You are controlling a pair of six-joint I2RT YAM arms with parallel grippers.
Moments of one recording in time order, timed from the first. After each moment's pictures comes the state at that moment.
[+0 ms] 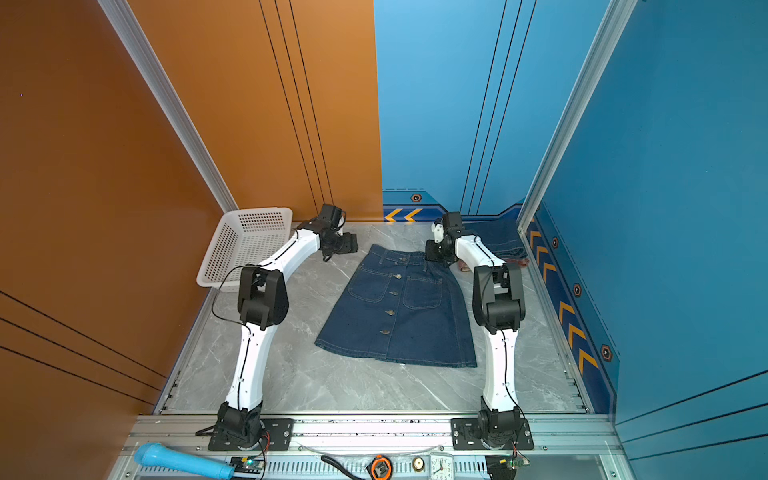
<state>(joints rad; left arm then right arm) -0.30 2.44 2.20 -0.75 0.09 -0.37 0.13 2.23 1.81 -0.57 -0.31 0.17</state>
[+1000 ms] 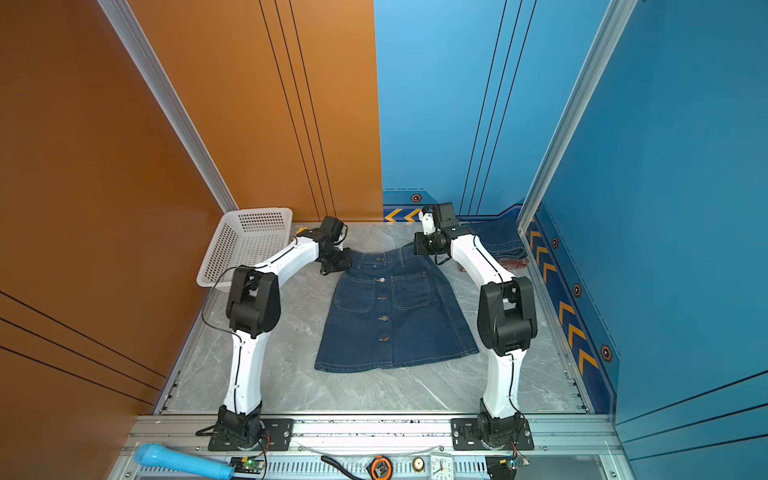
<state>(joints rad) -0.31 2.20 1.84 -0.77 0.12 -0.44 0.23 1.97 1.69 -0.57 -0.30 0.17</state>
